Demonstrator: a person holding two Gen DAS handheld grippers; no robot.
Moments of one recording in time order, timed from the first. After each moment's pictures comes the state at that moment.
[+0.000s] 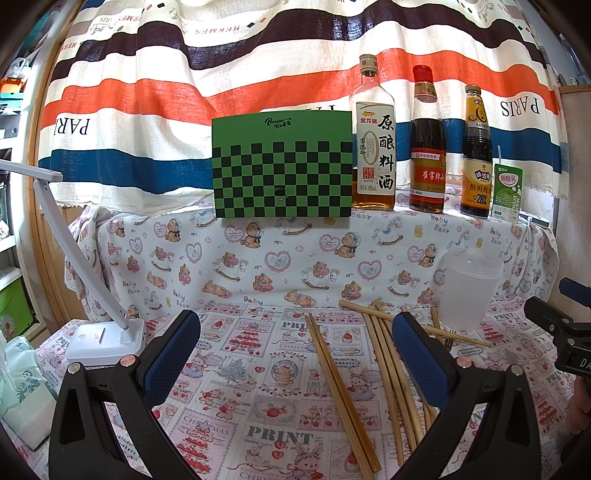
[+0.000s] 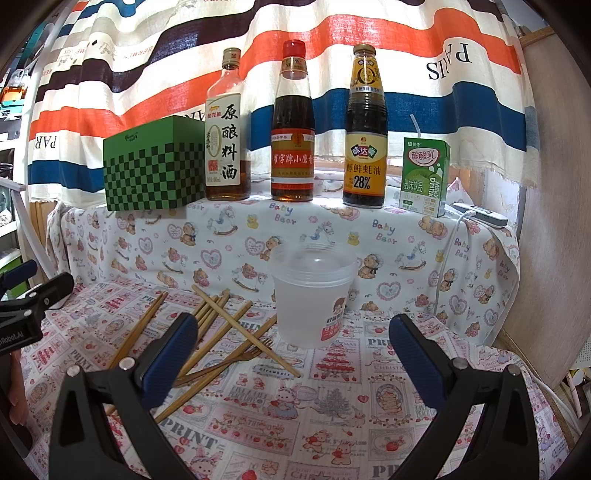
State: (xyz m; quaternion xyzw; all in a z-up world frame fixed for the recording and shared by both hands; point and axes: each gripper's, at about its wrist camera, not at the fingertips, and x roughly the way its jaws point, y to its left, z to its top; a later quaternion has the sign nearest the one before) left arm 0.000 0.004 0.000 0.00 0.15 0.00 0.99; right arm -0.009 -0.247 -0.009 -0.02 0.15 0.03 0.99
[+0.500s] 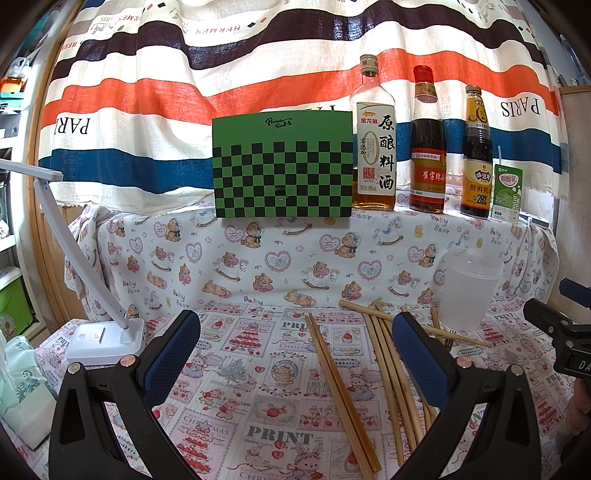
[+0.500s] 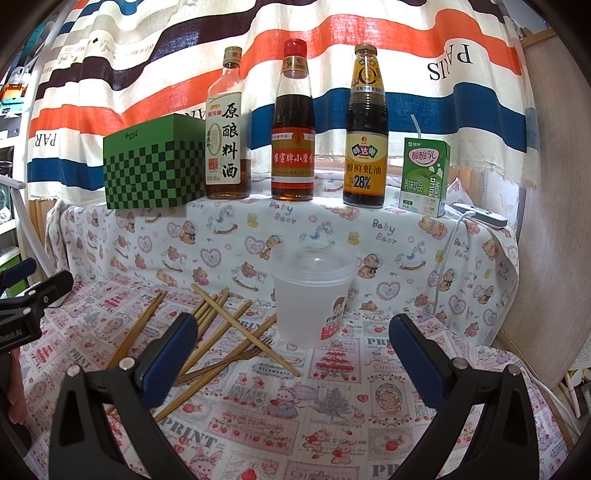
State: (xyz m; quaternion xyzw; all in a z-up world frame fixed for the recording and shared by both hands) left arm 0.000 0.004 0.000 0.00 0.15 0.00 0.99; right arm -0.009 -0.247 -0.008 -0.03 0.15 0.03 0.99
